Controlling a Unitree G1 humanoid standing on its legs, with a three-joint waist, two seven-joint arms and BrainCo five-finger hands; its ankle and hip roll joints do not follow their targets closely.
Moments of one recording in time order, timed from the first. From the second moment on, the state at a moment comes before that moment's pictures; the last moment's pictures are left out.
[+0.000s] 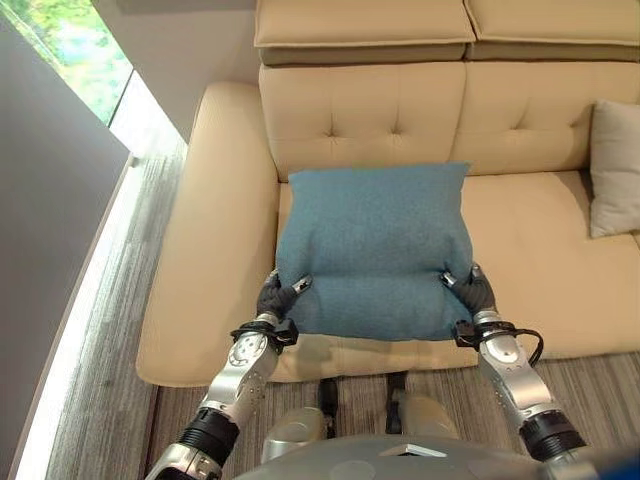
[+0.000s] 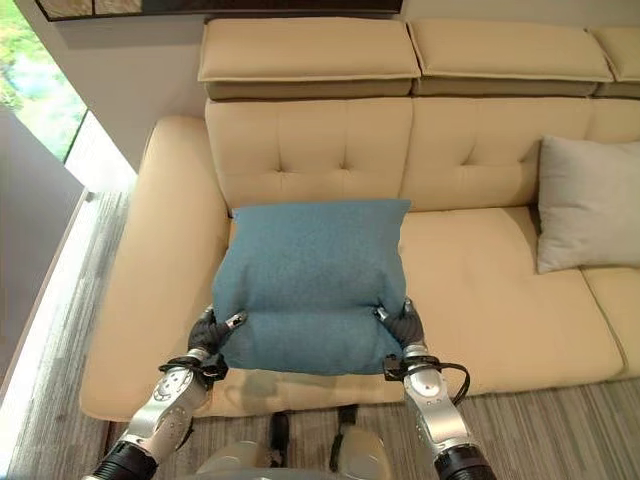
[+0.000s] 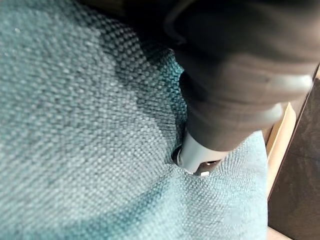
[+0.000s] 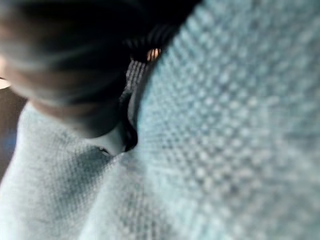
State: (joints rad) left arm -0.01 0.28 -0.36 0.28 -0.68 -0.12 0.17; right arm 0.03 -0.34 0.20 0.29 0.17 -0.14 -0.22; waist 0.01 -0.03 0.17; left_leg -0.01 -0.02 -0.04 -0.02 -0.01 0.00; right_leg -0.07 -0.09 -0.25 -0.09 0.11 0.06
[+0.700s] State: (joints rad) left arm -0.02 0.34 -0.34 0.25 -0.64 -0.11 0.17; right arm -0.02 -0.32 0.21 0.28 0.18 -0.14 -0.20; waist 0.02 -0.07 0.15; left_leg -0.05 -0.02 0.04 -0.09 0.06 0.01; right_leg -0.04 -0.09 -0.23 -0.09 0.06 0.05
